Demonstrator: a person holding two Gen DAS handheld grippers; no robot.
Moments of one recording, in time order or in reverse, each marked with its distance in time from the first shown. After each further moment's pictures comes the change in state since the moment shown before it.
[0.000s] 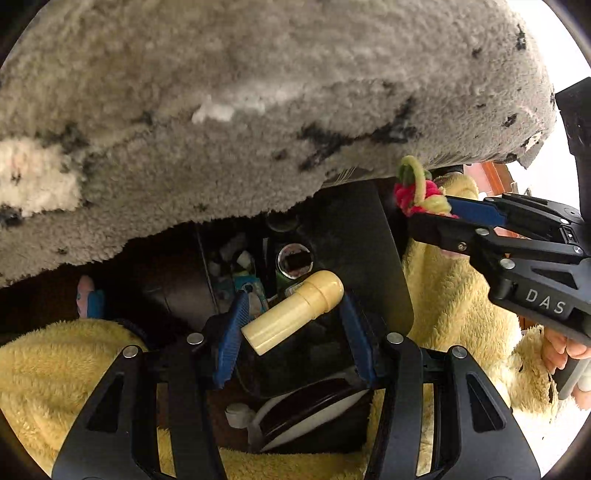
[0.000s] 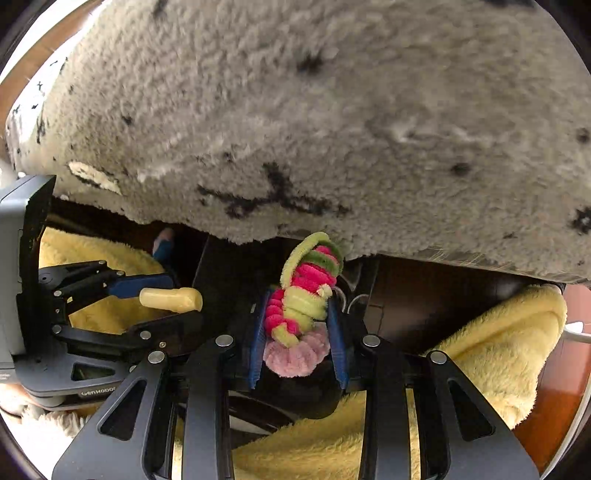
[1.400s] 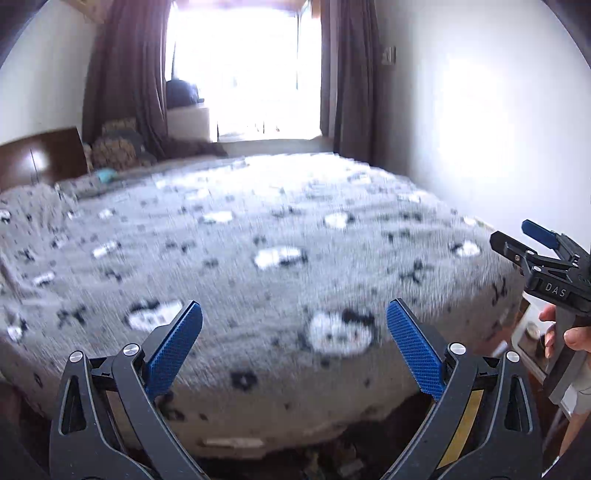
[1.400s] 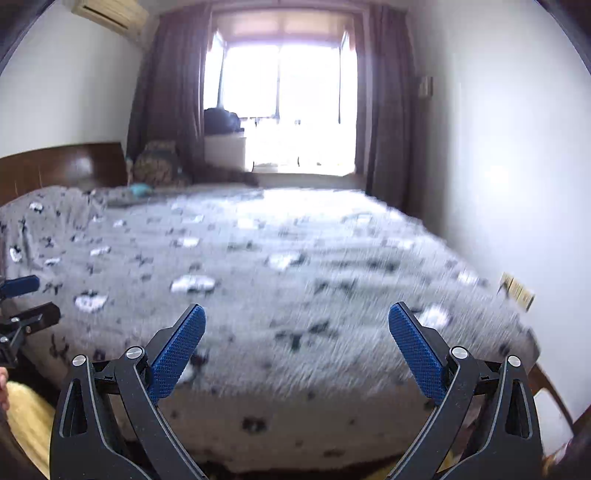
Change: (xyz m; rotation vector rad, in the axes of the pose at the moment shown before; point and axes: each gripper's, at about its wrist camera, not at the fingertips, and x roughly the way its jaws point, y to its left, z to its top) left arm -0.296 -0.067 0.054 0.109 -0.876 0.248; right arm -0.307 -0.013 0.036 0.007 -0.957 -0.401
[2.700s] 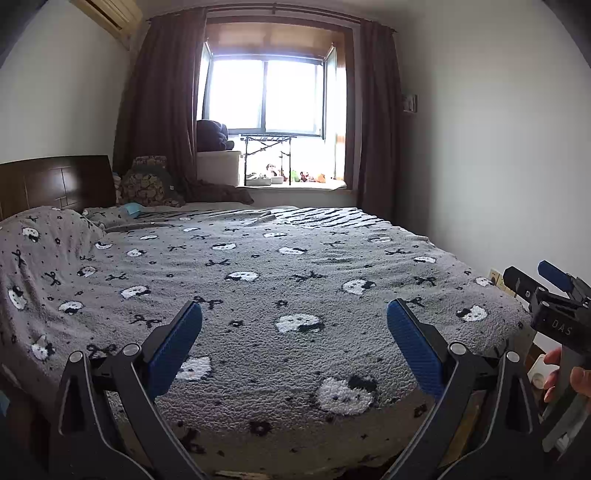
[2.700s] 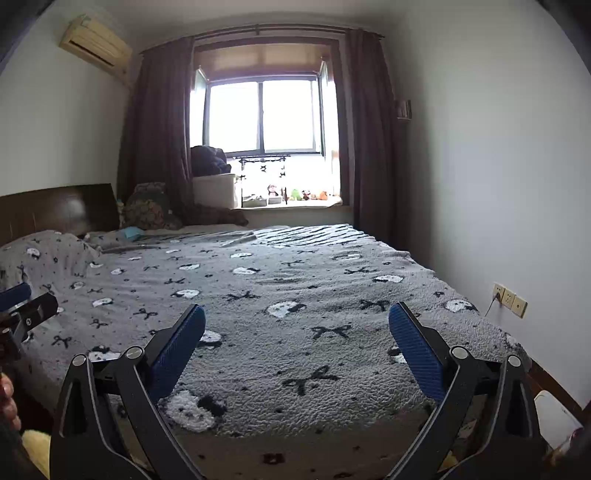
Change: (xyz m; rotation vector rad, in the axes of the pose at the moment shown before) left arm -0.039 0.006 0.051 -0.062 -0.153 0.082; right arm -0.025 0.007 0.046 0.086 -0.071 -0.024
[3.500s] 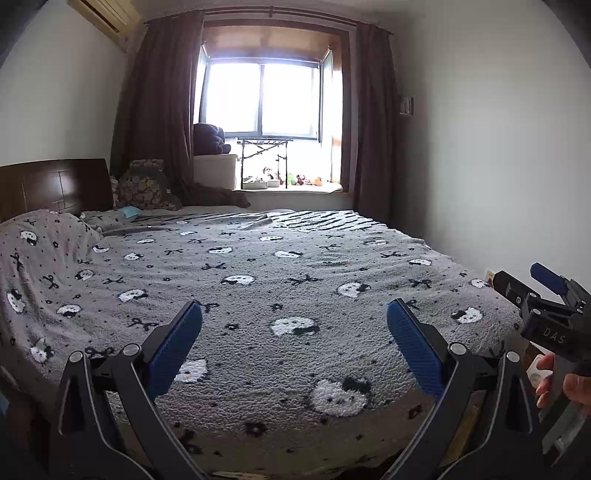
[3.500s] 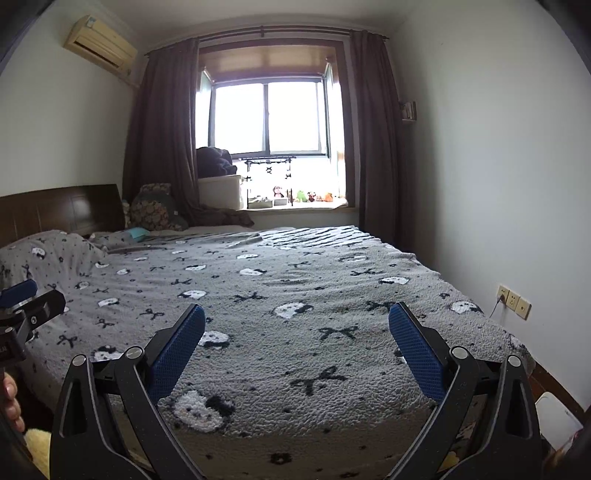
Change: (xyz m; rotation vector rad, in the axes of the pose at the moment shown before) left arm -0.005 -0.005 0.002 0.005 -0.014 -0.013; right arm -0.004 0.006 -0.001 -0.002 -0.008 0.015
